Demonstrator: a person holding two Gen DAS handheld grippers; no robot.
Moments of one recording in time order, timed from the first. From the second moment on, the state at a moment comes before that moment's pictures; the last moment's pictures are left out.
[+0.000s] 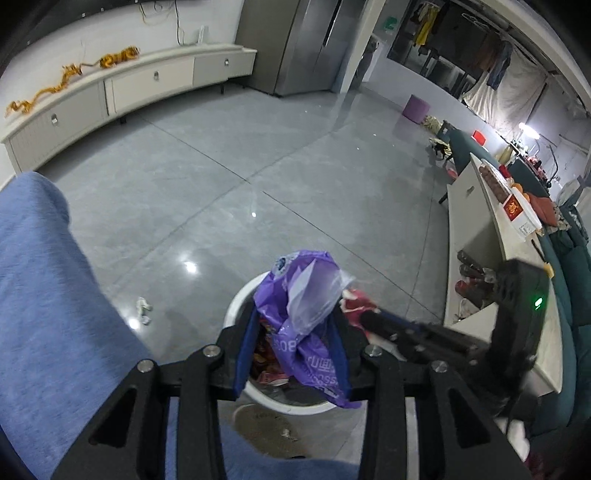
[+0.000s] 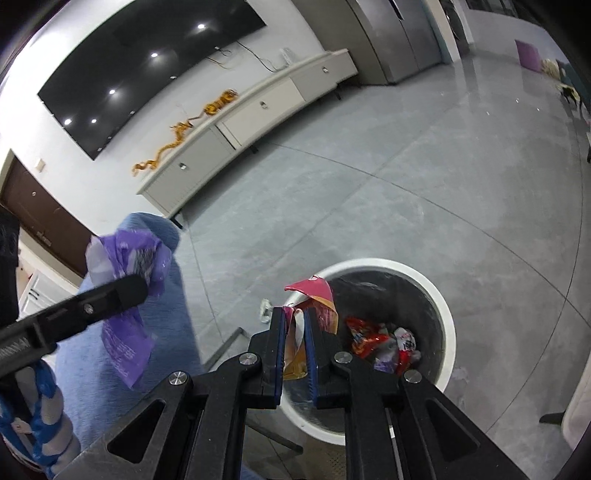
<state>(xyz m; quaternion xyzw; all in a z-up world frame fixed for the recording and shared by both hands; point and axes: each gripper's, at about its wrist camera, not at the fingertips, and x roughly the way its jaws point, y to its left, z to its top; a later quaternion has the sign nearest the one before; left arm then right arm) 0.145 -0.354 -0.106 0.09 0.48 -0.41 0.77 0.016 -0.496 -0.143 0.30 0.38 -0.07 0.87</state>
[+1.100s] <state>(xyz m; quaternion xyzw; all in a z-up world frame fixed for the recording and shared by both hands) 0.110 -0.192 -0.051 0.04 0.36 -0.24 0.90 0.013 -0.394 -0.065 0.16 0.36 -0.07 0.92</state>
